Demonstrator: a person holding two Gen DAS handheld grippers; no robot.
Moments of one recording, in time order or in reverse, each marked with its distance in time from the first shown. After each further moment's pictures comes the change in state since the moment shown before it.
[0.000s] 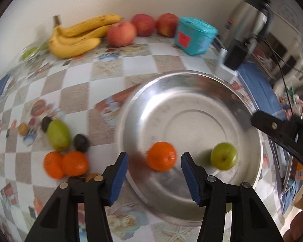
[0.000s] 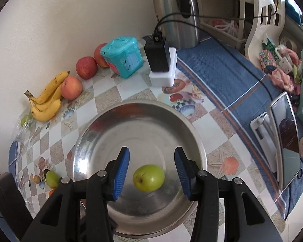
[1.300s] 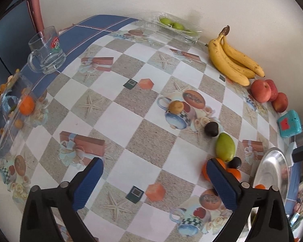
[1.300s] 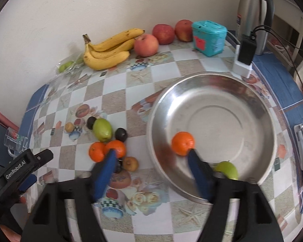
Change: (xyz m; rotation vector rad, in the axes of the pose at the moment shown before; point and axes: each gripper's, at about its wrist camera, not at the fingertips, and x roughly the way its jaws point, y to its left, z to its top) left arm -0.077 0.223 -0.044 -0.607 -0.058 0.240; right arm -0.007 0.127 -0.076 -0.302 0.078 0.162
